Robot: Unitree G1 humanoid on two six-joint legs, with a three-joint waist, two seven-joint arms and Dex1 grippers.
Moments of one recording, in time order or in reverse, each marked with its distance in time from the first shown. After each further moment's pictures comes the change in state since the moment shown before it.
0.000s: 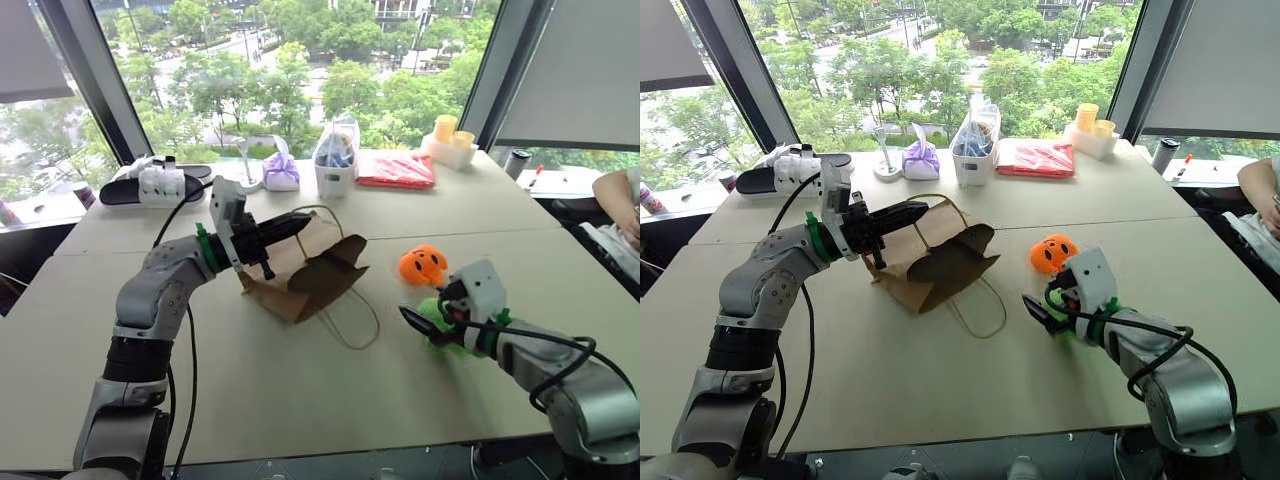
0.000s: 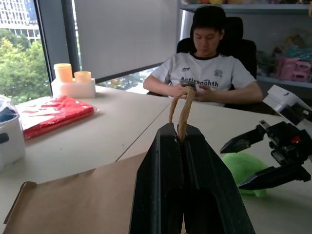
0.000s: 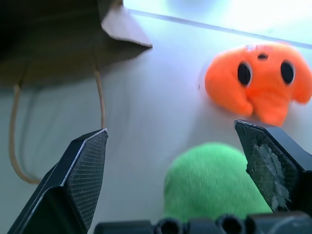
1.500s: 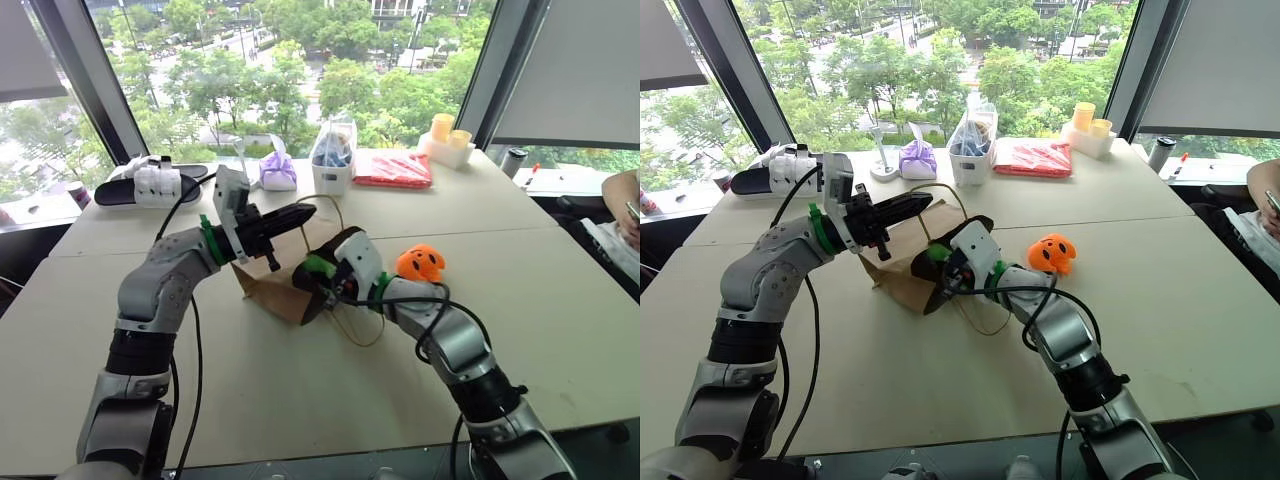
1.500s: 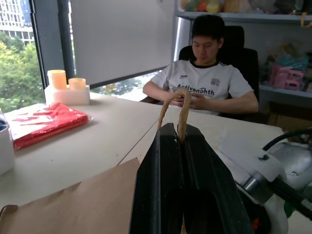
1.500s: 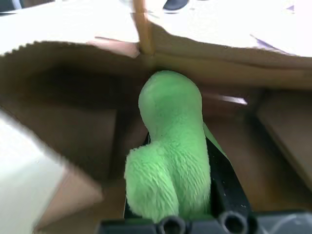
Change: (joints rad) left arm -0.041 -0.003 -0.005 -0.034 -0.059 0.064 0.056; right arm -0.499 0.287 0.464 0.605 -0.179 -0.543 0.106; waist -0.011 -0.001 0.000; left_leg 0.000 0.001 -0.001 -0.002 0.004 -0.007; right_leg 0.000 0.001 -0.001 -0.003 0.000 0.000
